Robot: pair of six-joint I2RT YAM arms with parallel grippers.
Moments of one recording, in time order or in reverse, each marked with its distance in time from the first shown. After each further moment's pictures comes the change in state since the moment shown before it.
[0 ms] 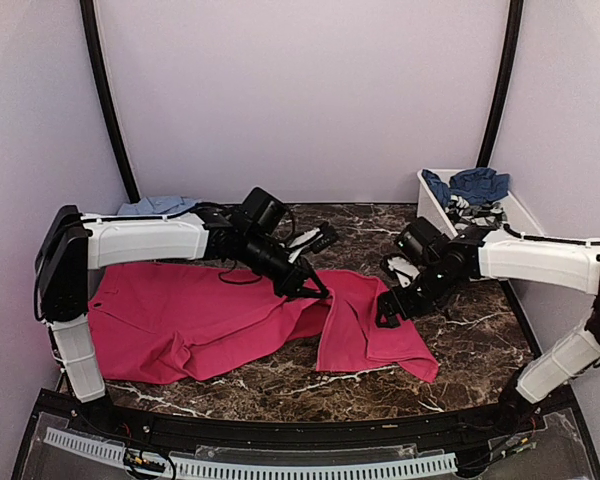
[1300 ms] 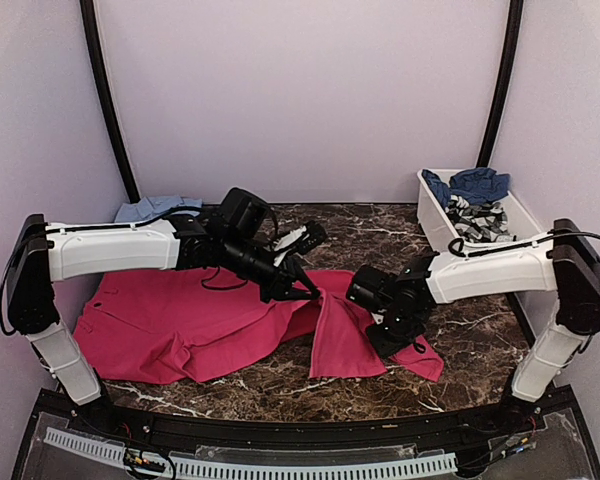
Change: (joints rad) left arm -0.034 -0.197 -0.175 0.076 -0.052 -0.006; right arm 0.274 0.254 0.037 -0.069 0.301 0.213
